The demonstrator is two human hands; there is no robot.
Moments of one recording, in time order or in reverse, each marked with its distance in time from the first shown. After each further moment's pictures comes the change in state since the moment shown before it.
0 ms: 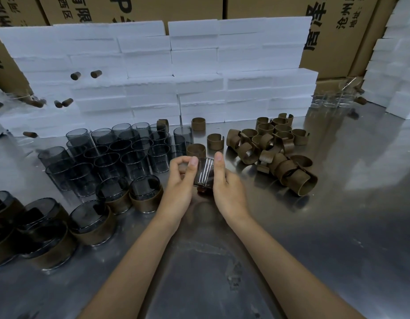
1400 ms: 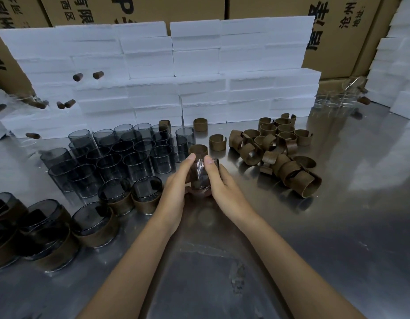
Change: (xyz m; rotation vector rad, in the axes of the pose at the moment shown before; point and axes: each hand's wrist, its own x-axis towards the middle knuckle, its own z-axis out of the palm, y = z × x) left_hand 0.007 0.005 -0.005 -0.279 -0.115 -0.188; right_hand 0.002 -0.001 -0.001 0.228 -0.269 0.071
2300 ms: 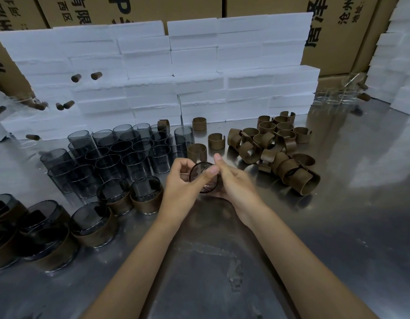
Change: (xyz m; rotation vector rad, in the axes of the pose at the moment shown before) left_hand -0.009 -0.002 0.009 0.345 0.114 0.258; right_hand 0.005 -0.006 -0.018 0.286 0.040 0.145
